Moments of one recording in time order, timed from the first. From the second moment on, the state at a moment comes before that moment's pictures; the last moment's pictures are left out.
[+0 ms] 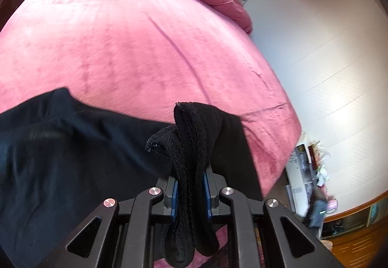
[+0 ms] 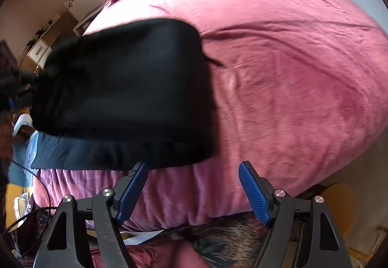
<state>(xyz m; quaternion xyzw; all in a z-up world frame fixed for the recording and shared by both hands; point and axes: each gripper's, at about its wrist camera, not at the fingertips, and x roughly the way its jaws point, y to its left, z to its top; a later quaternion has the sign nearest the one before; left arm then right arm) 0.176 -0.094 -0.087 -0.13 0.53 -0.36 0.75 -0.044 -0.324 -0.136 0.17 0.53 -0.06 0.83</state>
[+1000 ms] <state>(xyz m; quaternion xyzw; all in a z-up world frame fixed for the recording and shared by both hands) 0.150 -0.085 -0.147 -0.03 0.52 -0.31 0.79 -0.033 -0.307 -0.079 0.08 0.51 -0.07 0.85</state>
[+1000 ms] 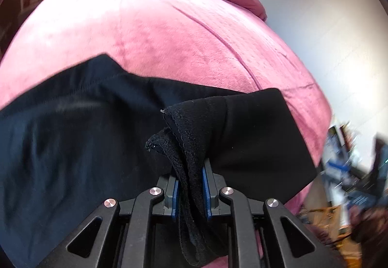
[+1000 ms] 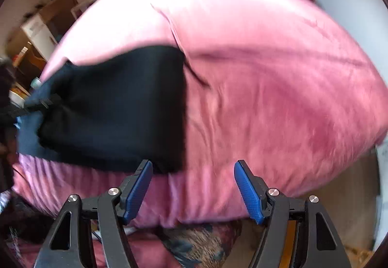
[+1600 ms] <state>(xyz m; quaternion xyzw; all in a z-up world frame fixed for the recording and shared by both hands) 0.155 -0.071 -0.172 -0.04 0.53 -0.26 0.81 0.101 -0.272 -0.156 0.06 0.52 -0.07 0.85</state>
